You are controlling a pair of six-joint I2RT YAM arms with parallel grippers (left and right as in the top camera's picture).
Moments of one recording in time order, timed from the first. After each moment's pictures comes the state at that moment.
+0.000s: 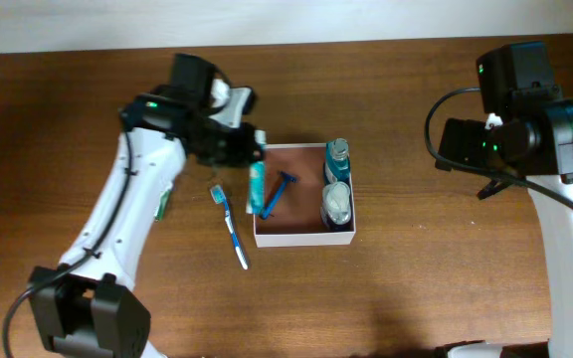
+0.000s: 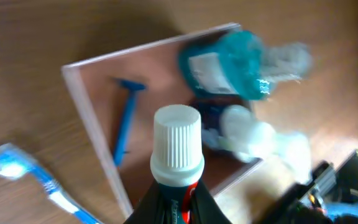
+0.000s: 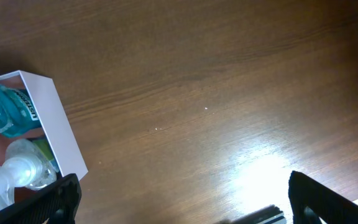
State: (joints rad) left arm -0.28 1.77 1.64 -1.05 0.50 -0.13; right arm 0.11 1.52 1.94 -1.65 0.28 0.39
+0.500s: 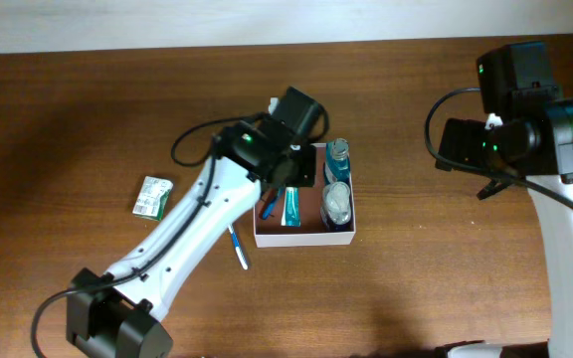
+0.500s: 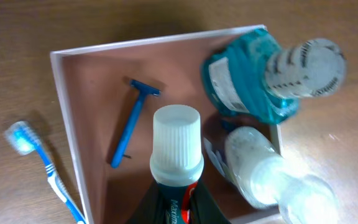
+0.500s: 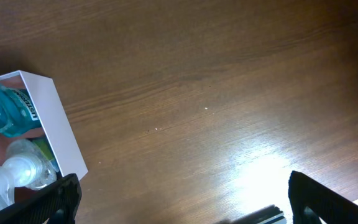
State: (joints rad) left arm -0.65 1.77 1.64 -1.01 -0.08 -0.51; right arm 0.11 1.52 1.94 -1.65 0.28 0.39
